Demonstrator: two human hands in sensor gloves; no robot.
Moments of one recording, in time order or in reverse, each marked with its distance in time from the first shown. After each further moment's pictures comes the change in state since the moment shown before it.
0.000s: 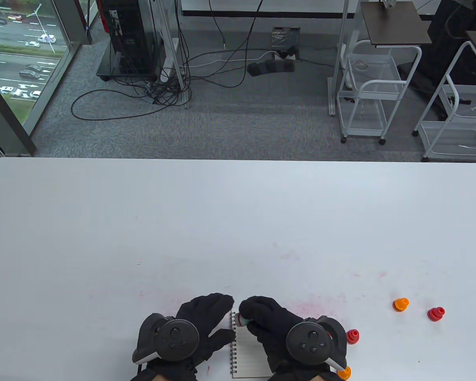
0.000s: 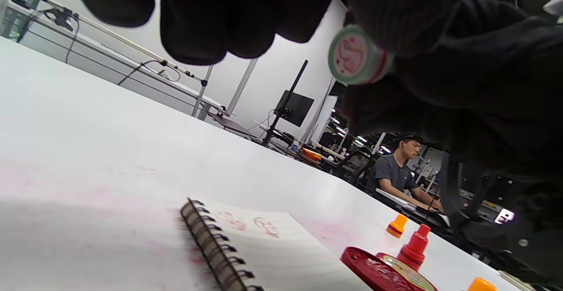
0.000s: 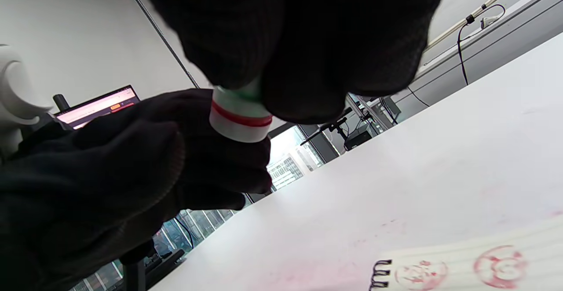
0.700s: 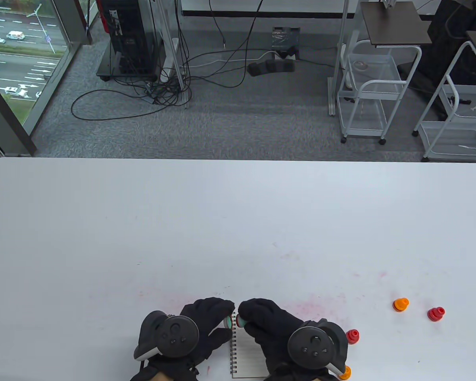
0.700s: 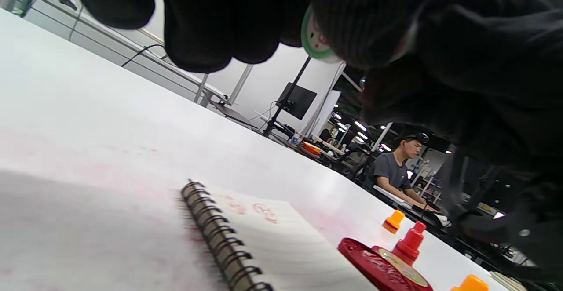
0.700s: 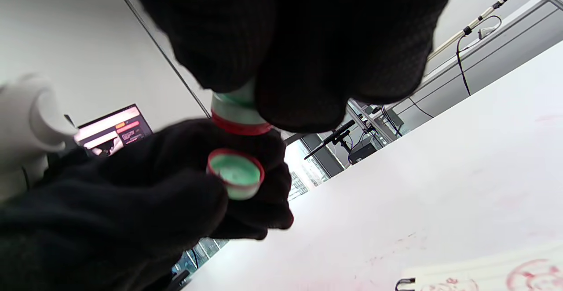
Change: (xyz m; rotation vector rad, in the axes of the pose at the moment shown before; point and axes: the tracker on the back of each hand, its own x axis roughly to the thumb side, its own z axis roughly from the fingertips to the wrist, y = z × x) left_hand -0.014 -0.004 -0.002 -0.027 0.043 0.037; right_hand -0.002 -0.006 0.003 -0.066 0.014 -0.043
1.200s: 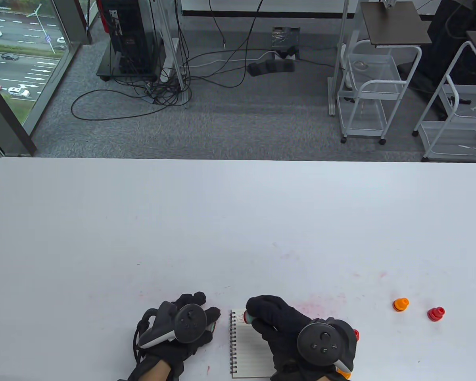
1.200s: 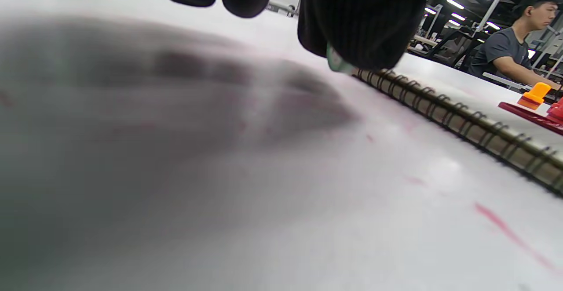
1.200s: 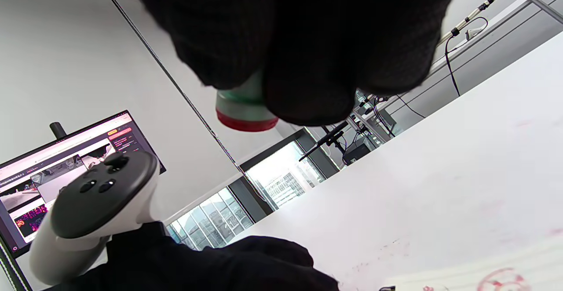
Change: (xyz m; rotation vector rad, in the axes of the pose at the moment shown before) left_hand -0.044 -0.033 -0.006 -0.343 0.258 -0.233; right_hand -0.006 -0.006 0.001 0.008 0.016 0.009
